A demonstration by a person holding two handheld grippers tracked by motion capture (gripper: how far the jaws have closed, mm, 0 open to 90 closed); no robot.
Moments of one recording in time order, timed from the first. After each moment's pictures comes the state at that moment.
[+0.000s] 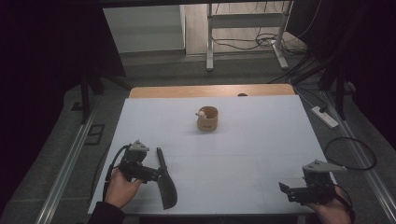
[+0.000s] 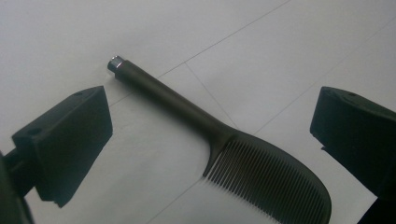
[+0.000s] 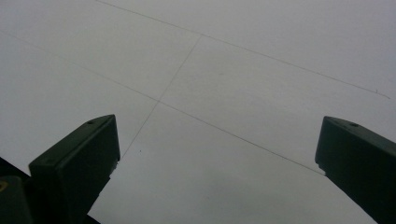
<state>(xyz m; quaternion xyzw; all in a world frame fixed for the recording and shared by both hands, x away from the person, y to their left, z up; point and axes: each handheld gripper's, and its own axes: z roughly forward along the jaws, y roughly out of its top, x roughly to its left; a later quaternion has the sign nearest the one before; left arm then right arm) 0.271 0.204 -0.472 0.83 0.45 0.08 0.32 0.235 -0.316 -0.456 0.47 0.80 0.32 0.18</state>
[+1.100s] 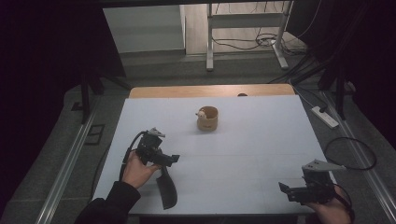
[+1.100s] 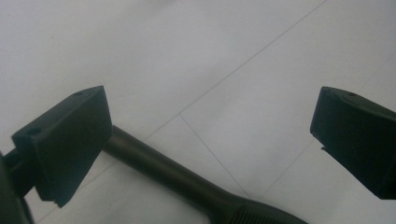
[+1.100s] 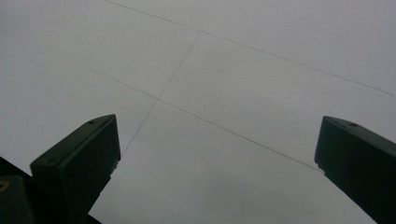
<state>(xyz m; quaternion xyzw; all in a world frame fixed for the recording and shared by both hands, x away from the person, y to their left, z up) 0.324 0.174 -0.474 0.84 0.44 0.06 0.31 0.237 -0.316 -0.457 0.47 0.81 0.31 0.17</state>
